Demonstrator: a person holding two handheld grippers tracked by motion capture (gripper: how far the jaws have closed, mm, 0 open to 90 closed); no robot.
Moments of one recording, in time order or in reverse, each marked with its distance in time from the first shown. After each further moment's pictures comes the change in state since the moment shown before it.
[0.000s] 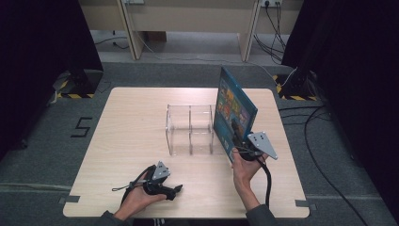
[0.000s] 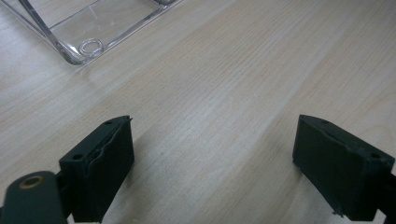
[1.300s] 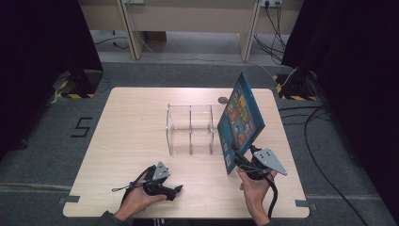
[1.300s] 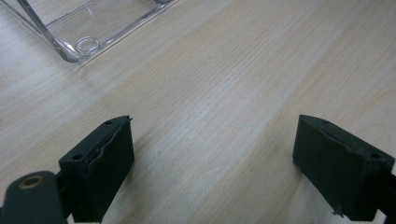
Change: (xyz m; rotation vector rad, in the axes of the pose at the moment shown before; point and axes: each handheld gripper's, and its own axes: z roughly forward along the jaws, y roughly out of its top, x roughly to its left) left arm -0.001 0.000 0.000 0.001 -0.002 0.001; right arm -0.006 -0.013 -0.051 0.127 0.071 0.000
